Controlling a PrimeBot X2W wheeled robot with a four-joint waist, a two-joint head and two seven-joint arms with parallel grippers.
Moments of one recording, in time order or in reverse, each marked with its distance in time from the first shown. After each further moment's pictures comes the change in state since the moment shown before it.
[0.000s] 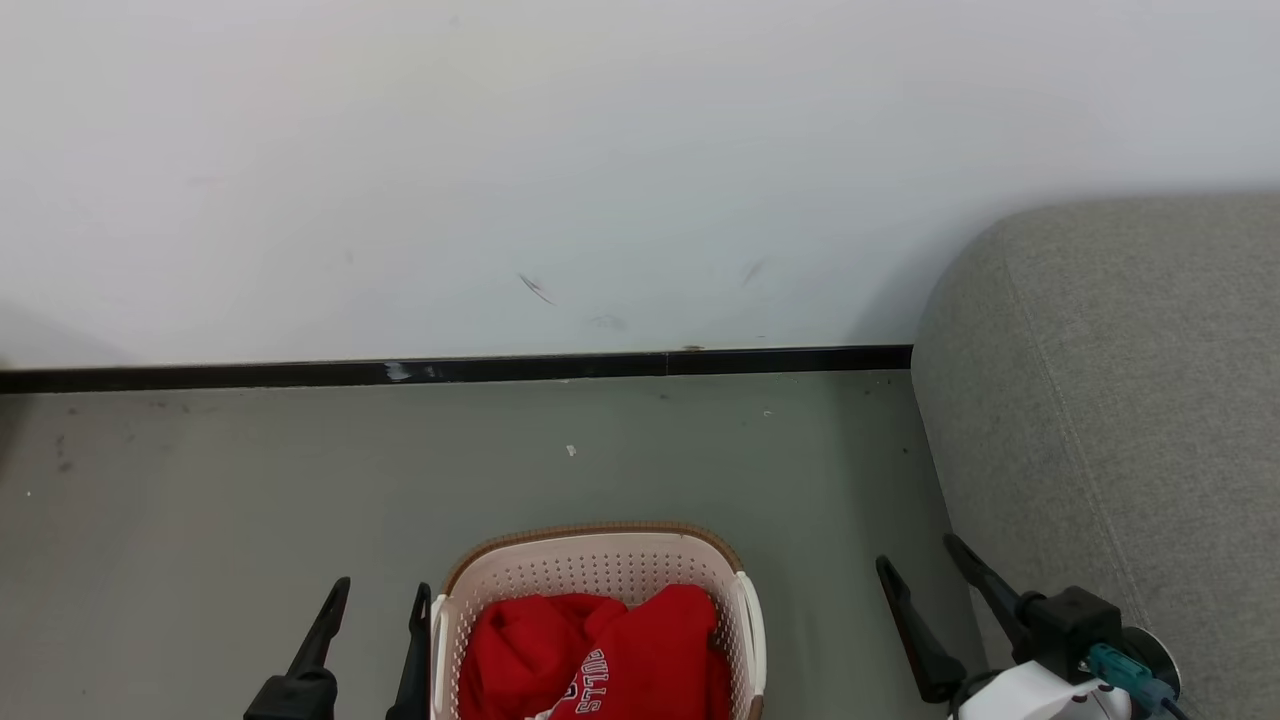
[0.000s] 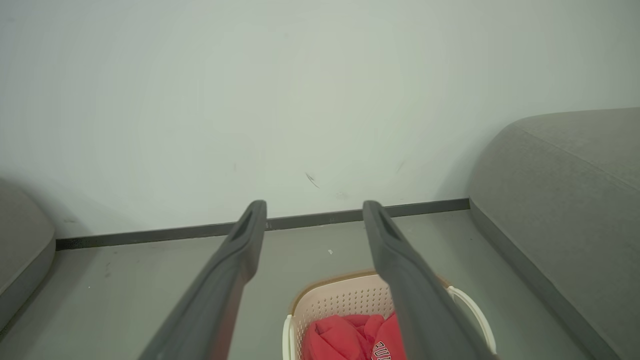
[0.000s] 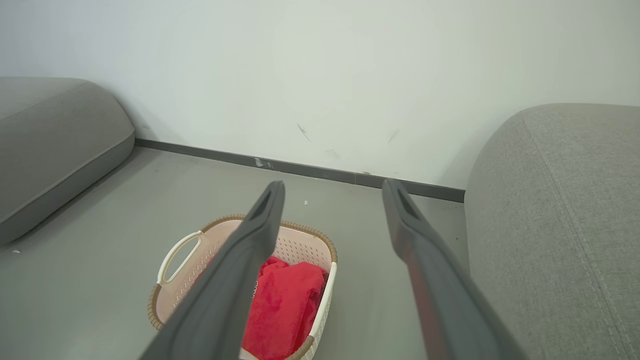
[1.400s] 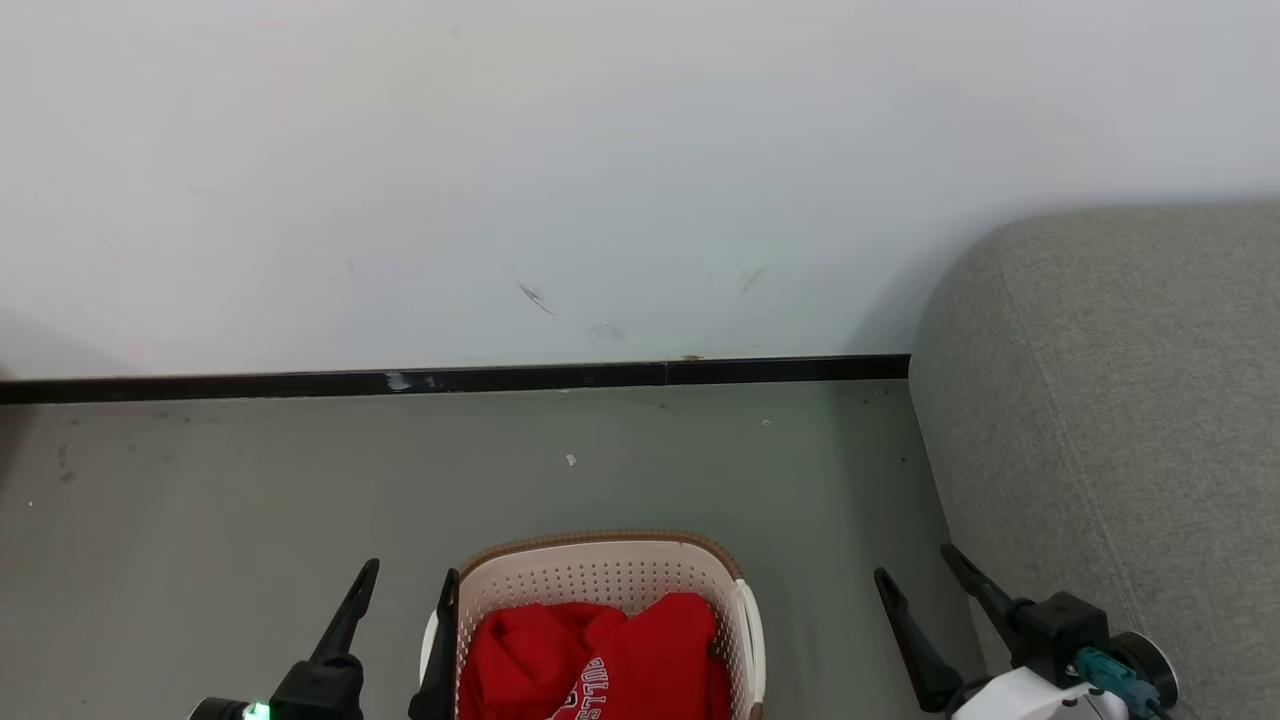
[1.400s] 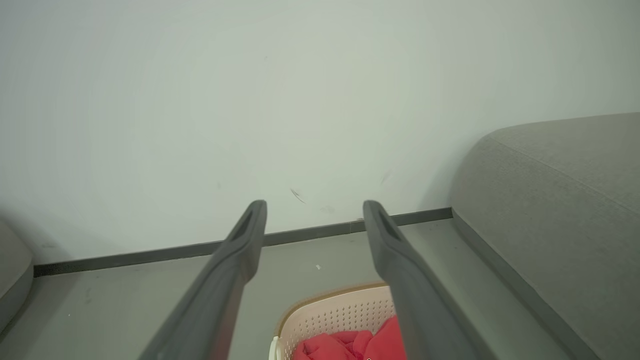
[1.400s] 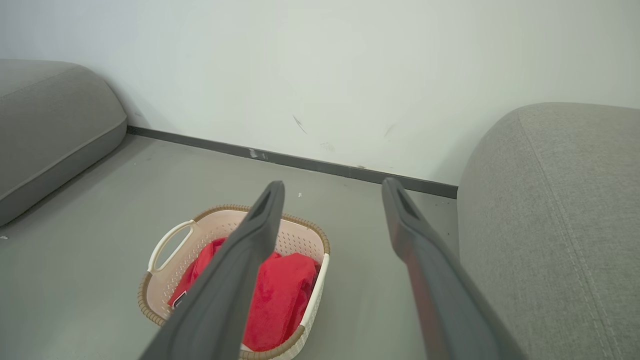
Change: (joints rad) left arm -0.029 0.008 -0.047 -0.009 -0.005 -0.005 0.000; right arm -0.006 -0.002 -0.005 0.037 -0.030 0.000 0.001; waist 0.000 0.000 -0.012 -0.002
